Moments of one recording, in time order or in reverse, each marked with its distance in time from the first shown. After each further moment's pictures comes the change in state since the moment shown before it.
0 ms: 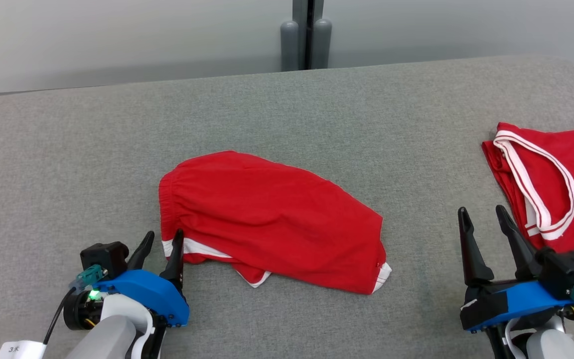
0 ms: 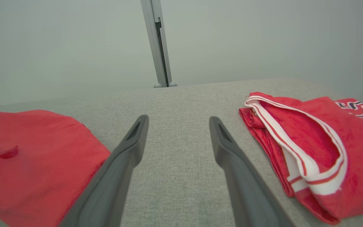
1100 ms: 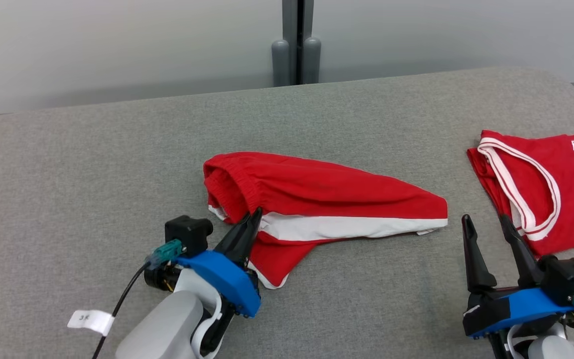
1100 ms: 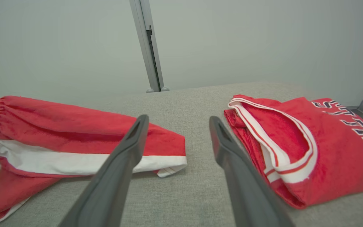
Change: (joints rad) left arm -0.114 -0.175 -0.080 0.045 0.122 -0.180 -0.007; right arm 0.015 0.000 -0.017 0.021 0.000 0.000 -0.014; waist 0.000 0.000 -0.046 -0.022
